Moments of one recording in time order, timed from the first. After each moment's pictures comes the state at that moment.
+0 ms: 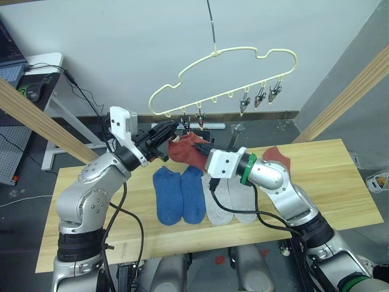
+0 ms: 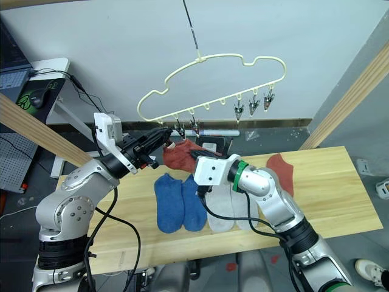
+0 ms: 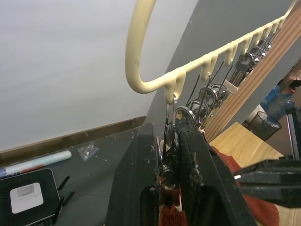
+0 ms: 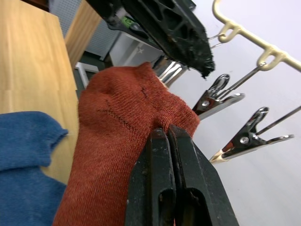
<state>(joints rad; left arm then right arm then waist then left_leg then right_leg) -0.36 0.45 0.20 -0.32 -0.72 0.65 -0.49 -0.52 -0.33 0.40 -0.16 -0.33 -0.04 0.54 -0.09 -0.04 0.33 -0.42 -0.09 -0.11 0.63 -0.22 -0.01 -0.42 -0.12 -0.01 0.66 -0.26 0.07</state>
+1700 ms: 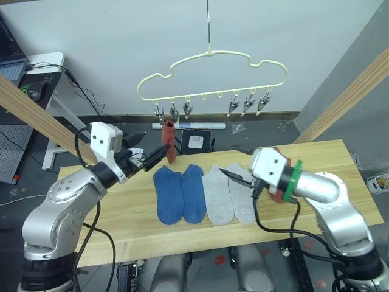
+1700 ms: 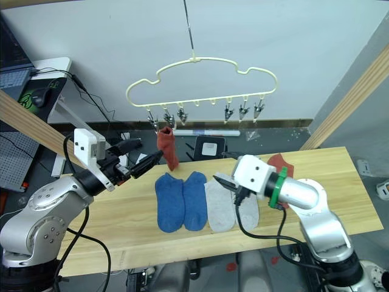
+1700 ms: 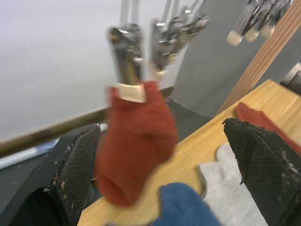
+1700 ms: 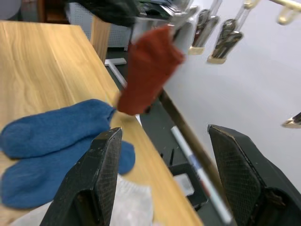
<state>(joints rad) -0.12 0.62 0.28 -0.45 -0.67 0.62 -0.54 -0.23 -0.55 0.08 -0.68 0.10 0.49 0.78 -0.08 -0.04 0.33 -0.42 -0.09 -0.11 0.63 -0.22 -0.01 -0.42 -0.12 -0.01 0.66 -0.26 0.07</state>
